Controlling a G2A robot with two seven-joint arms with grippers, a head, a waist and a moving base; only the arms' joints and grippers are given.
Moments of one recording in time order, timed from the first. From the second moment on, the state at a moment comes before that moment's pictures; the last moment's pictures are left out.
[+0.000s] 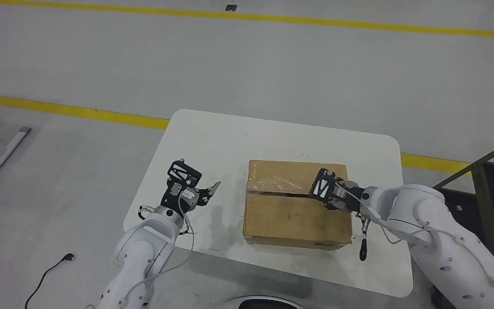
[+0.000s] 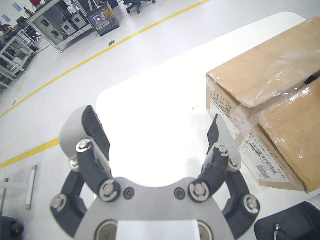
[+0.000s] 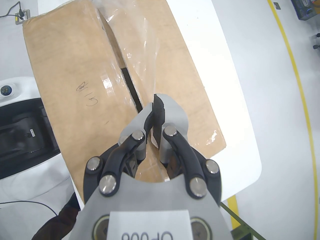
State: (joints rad) left arm 1.39 -1.33 -1.40 -1.89 1.62 -0.26 -0.34; right arm -1.14 -0.79 1.24 -1.93 -0.98 -0.59 0.82
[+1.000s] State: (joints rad) left arm 1.39 -1.33 -1.40 -1.89 1.62 -0.26 -0.34; right arm -1.21 -0.79 1.23 -1.91 -1.11 -0.60 0.83
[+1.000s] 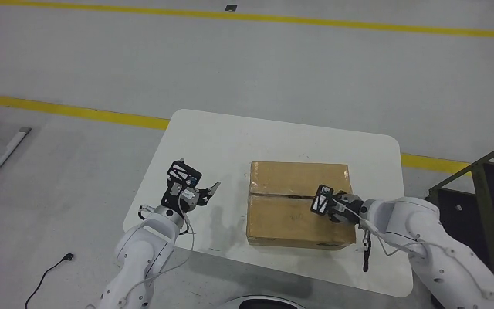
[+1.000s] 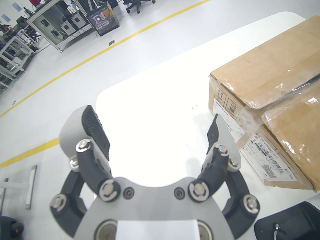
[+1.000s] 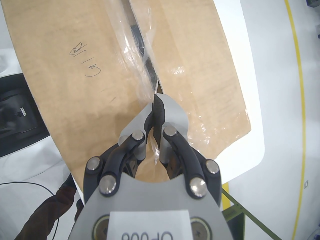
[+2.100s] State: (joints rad) left arm 1.39 -1.33 -1.40 -1.89 1.62 -0.26 -0.34; right arm -1.18 -0.80 1.24 -1.90 -1.07 -0.59 0.84
